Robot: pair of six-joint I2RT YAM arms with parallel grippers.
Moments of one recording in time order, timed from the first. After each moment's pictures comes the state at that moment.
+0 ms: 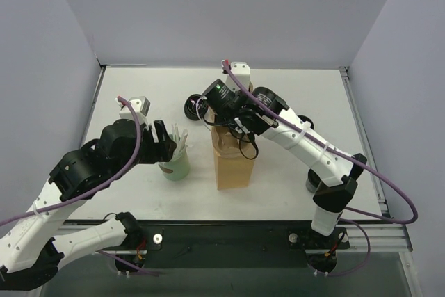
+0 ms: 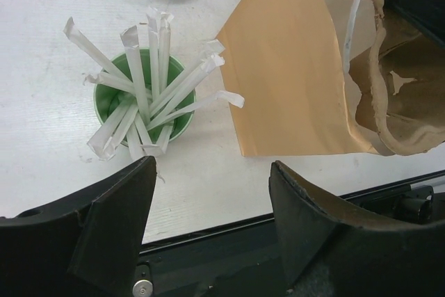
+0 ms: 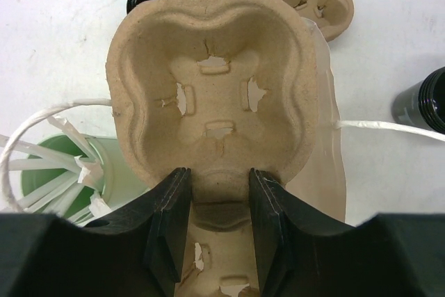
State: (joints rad) left arm -0.84 0.88 1.35 -1.07 -0.38 -0.66; right arm 1.02 1.76 2.10 -1.24 0.68 0.76
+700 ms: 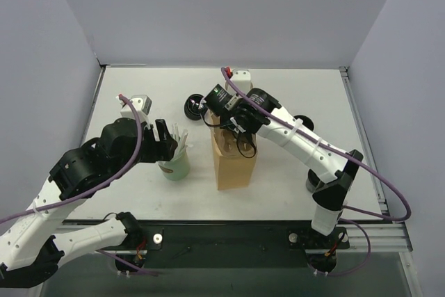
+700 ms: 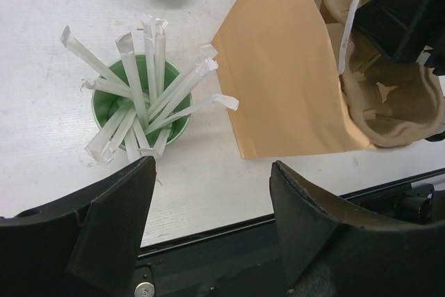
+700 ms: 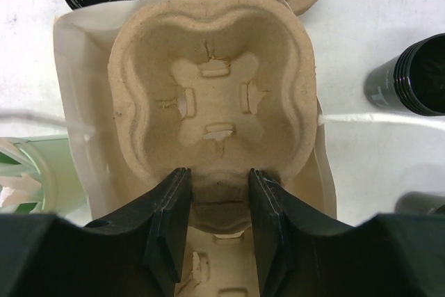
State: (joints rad) left arm -0.86 0.90 1.37 -1.07 -0.40 -0.64; right arm 0.97 1.77 1.98 -1.27 0.68 0.79
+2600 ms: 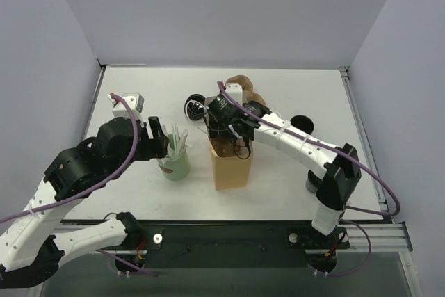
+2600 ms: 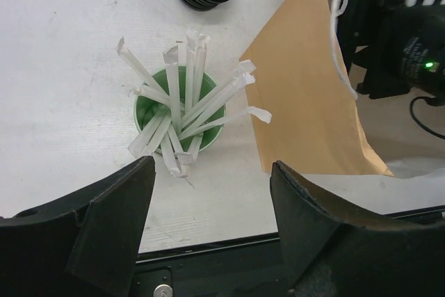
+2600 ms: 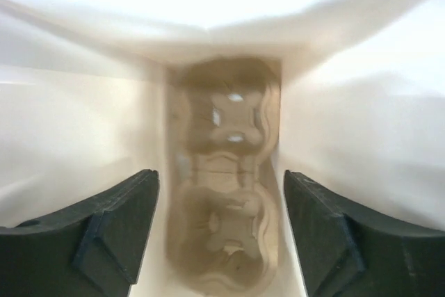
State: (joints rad) left arm -0.86 0.90 1.41 -1.13 -0.51 -0.64; right arm 0.90 1.76 1.57 -0.86 0.48 0.65
